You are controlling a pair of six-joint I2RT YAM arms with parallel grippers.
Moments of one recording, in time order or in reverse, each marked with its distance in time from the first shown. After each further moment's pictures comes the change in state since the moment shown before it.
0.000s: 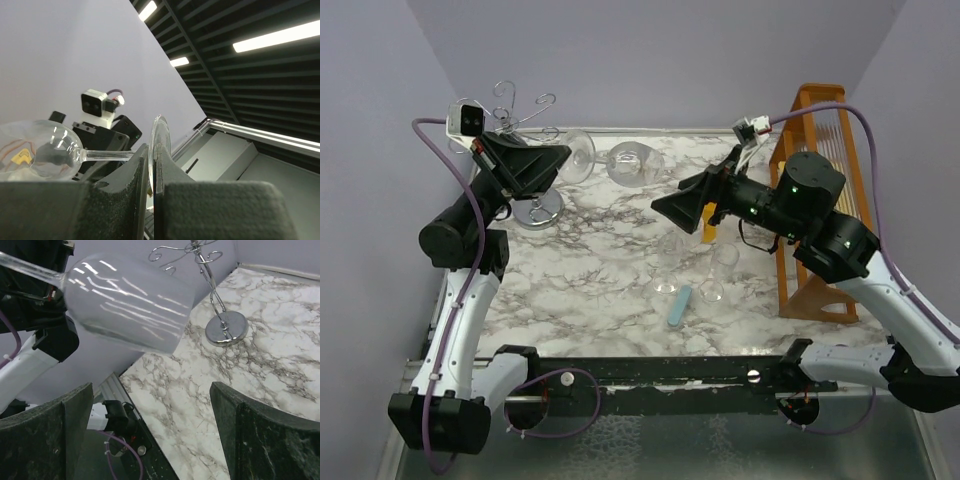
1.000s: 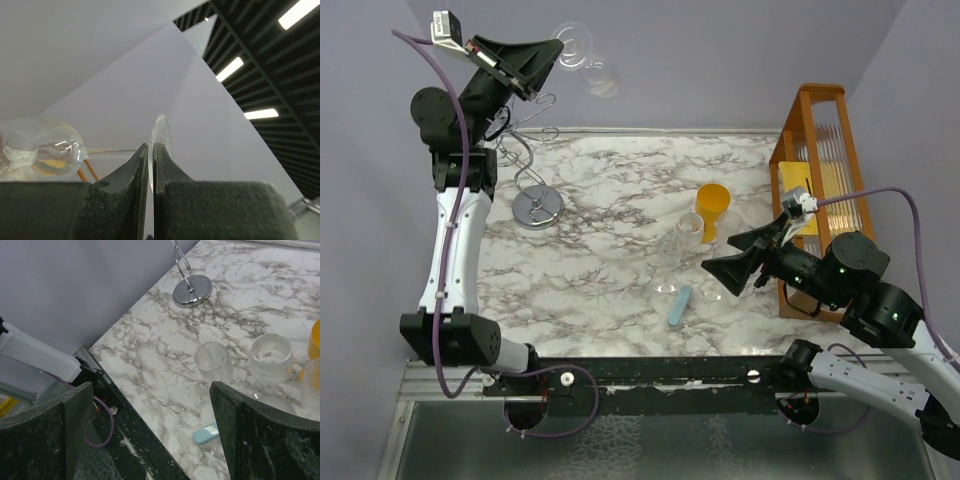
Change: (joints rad) left arm 0.086 0.504 0.688 -0.639 -0.095 0.485; right arm 0.026 -0.466 -0.420 -0.106 0.101 -0.075
